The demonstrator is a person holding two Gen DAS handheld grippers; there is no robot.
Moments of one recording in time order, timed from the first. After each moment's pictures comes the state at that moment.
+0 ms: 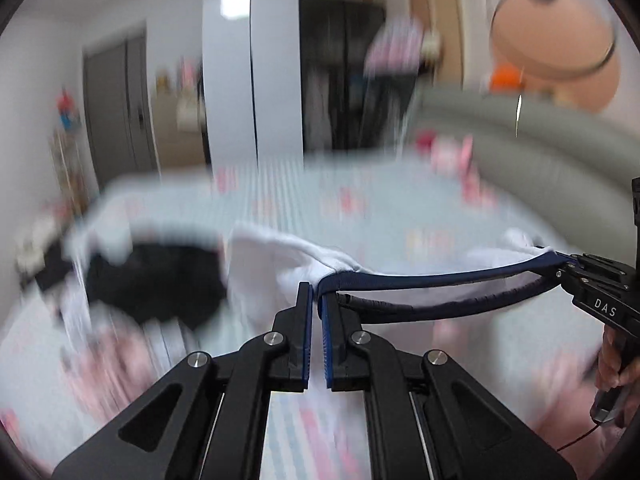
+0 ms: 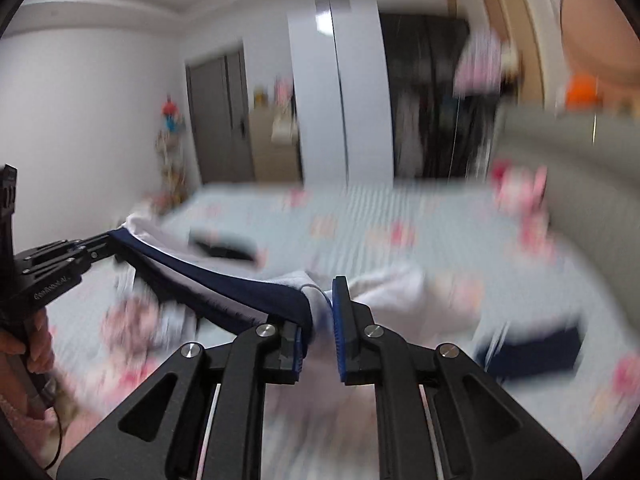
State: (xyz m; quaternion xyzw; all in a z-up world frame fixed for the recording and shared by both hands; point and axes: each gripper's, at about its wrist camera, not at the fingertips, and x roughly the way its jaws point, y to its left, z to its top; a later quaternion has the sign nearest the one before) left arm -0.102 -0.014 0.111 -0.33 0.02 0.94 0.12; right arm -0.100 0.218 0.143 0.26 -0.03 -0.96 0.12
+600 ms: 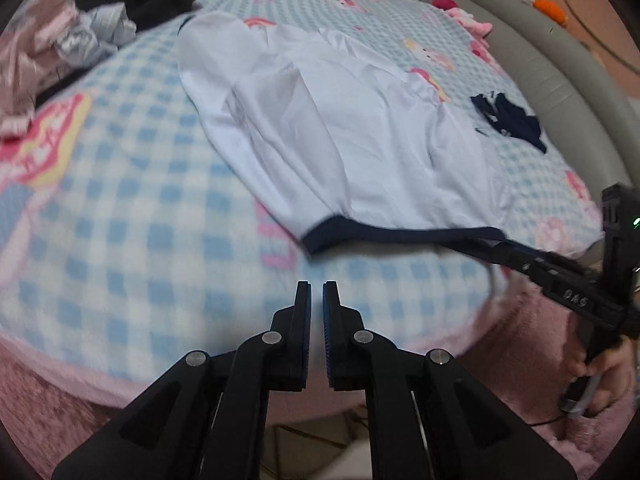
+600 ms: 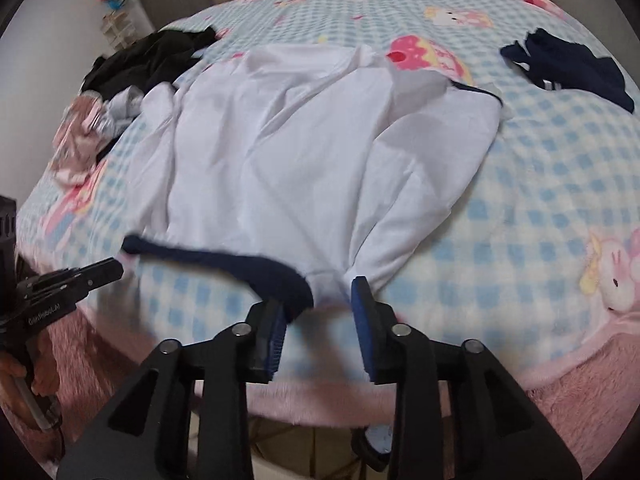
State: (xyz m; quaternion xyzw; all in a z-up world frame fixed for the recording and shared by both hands) left arm -0.016 -0.035 -0.103 -0.53 -0.13 0.82 0.18; right arm -0.063 0.210 -0.094 0.52 -0.04 -0.85 0.10
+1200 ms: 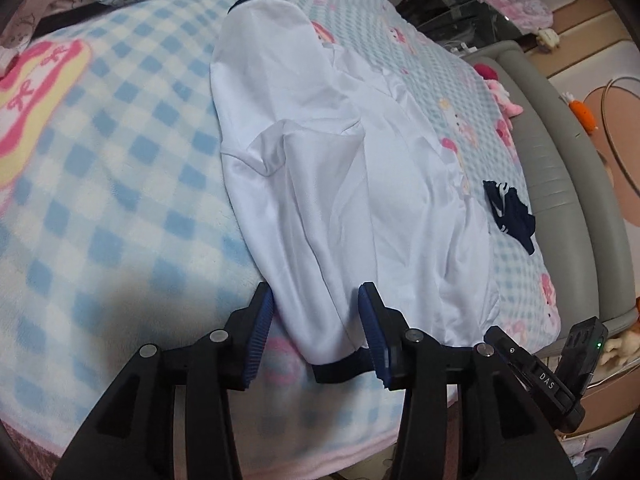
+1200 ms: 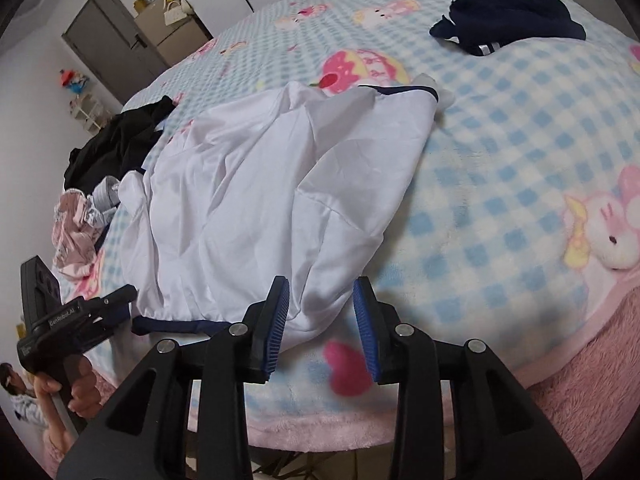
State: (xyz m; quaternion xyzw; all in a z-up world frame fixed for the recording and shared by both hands) left arm -0.093 -0.047 -0.131 -0.53 -0.27 0.79 0.15; right arm -0.069 0.268 -0.093 0.49 -0.17 -0.85 0.03
